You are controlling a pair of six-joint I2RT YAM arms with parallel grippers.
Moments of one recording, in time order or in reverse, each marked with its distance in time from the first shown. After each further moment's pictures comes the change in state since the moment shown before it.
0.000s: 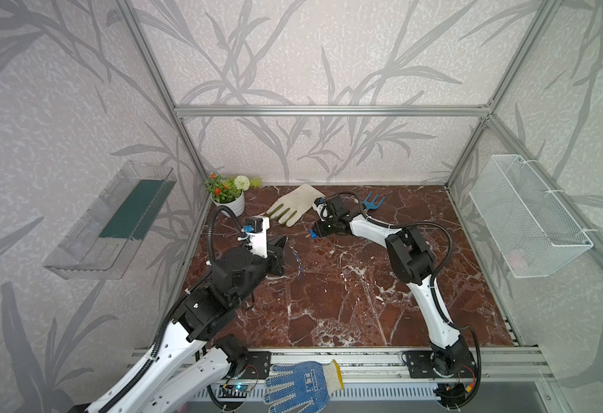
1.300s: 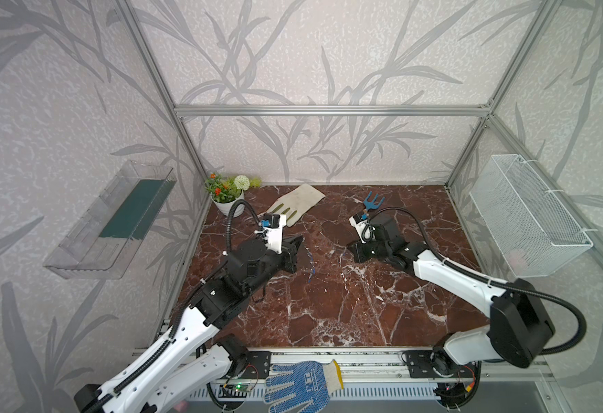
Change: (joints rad) left arm -0.026 0.143 -0.012 0.127 0.154 -0.040; right arm 0.006 -1.036 -0.961 0.078 0.066 0.031
